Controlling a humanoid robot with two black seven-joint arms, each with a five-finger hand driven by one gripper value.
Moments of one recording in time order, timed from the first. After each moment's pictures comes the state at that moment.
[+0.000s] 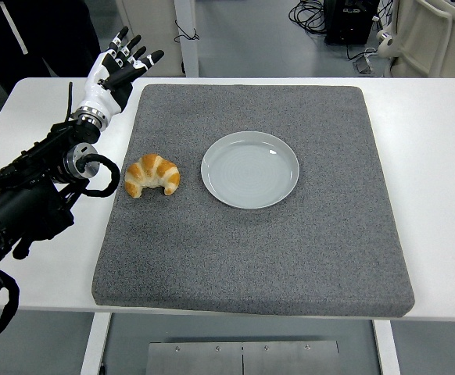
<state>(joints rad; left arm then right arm) -1.00 0.15 -0.56 -0.48 0.09 -0.12 -0.38 -0.09 0.00 -0.01 0.12 -0.11 0.02 0.41</state>
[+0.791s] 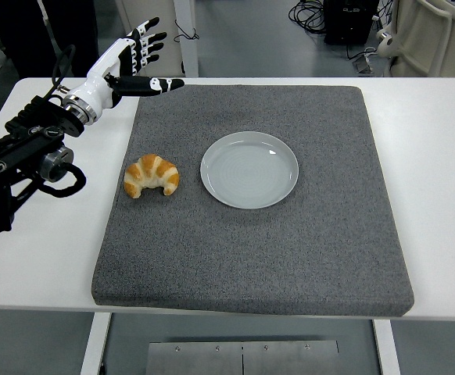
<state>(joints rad) -1.00 0.44 -0.41 -0.94 0.58 0.05 -0.34 -0.09 0.00 -0.01 0.12 -0.11 0.02 0.41</state>
